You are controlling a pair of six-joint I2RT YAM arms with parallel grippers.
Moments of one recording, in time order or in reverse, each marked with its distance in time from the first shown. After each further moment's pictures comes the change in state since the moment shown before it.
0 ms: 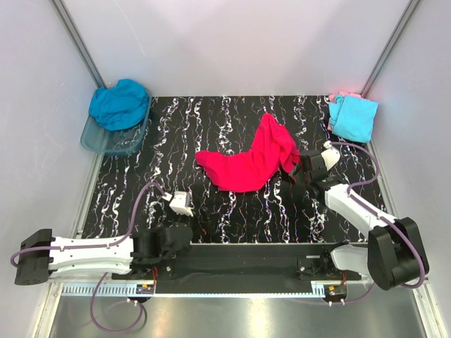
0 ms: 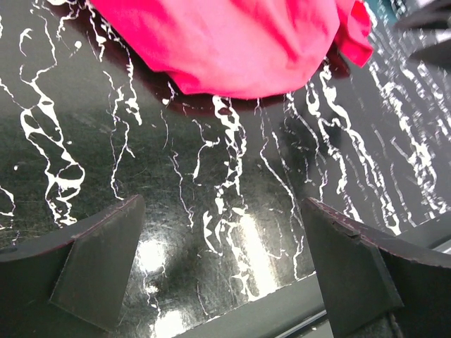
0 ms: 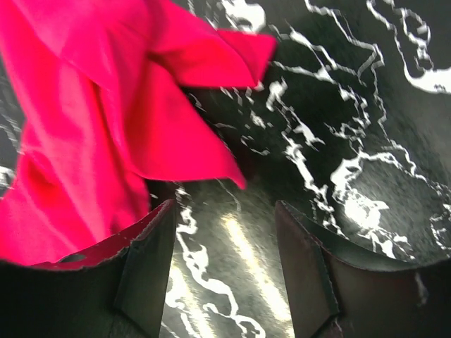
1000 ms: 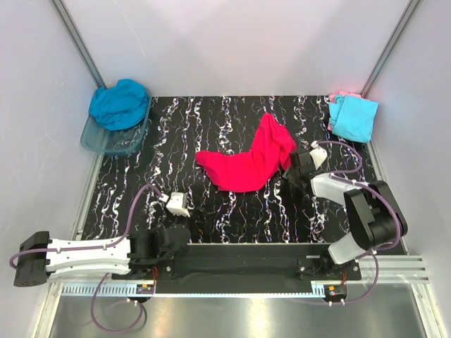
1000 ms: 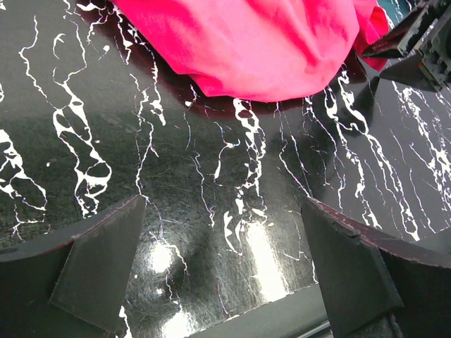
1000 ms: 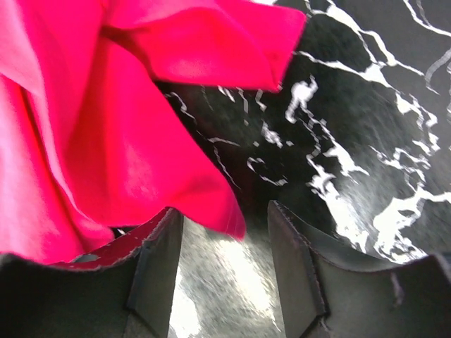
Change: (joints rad) left arm 0.000 -0.066 -0.017 -0.069 -0.039 0.000; right arm 0.000 0.301 0.021 0.169 -0.023 -0.034
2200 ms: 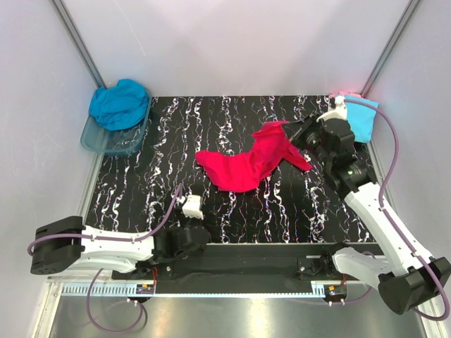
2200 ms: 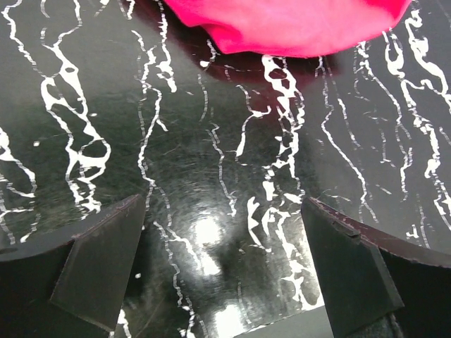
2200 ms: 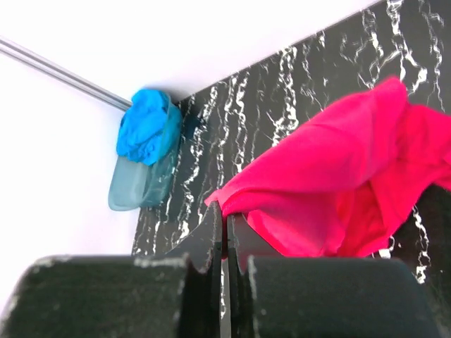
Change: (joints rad) left arm 0.000 0.371 0.031 0.134 0.003 -0.026; right arm 0.067 -0.482 0.372 -0.154 -0.326 -0.031
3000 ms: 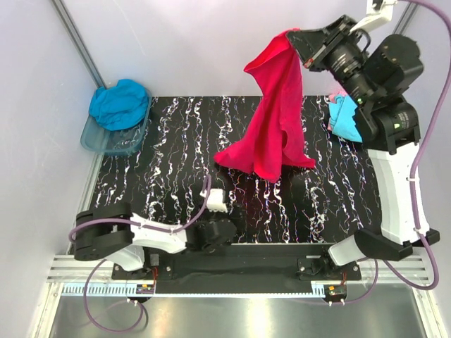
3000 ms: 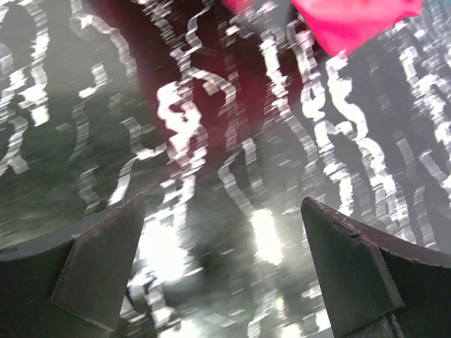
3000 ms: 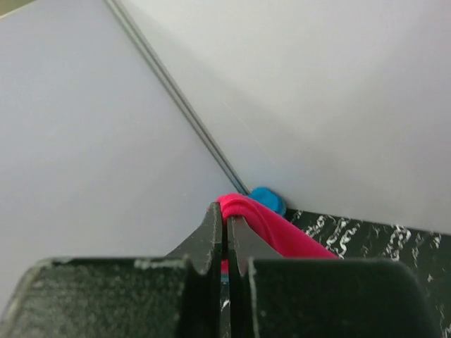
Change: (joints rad) left arm 0.006 0.412 0.212 0.261 0.004 -0.068; right arm 0.004 0.422 1.165 -0.288 -0.197 -0.185
